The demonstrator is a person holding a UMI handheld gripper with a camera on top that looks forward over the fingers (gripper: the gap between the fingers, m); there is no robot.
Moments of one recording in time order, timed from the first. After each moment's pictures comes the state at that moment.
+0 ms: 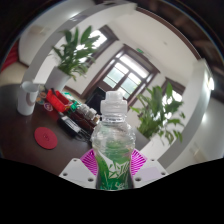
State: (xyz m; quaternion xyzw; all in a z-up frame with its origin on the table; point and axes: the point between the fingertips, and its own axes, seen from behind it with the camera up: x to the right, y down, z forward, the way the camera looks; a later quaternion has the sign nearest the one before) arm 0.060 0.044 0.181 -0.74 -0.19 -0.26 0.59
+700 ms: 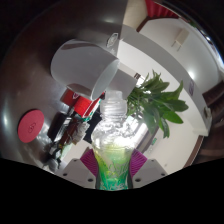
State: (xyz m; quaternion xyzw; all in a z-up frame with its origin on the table) arm -0.060 0.133 0.280 -0.32 -0.63 -0.62 0.34
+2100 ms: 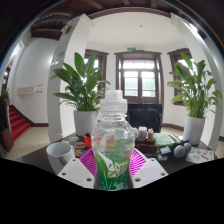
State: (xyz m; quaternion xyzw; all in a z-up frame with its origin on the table) arm -0.135 0.121 0.400 -0.77 -0.11 0.06 0.63
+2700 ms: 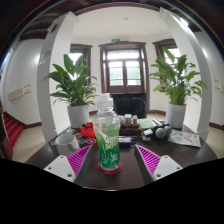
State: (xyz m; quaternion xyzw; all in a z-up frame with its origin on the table) arm -0.174 0.072 0.420 -0.81 -0.03 0.03 0.58
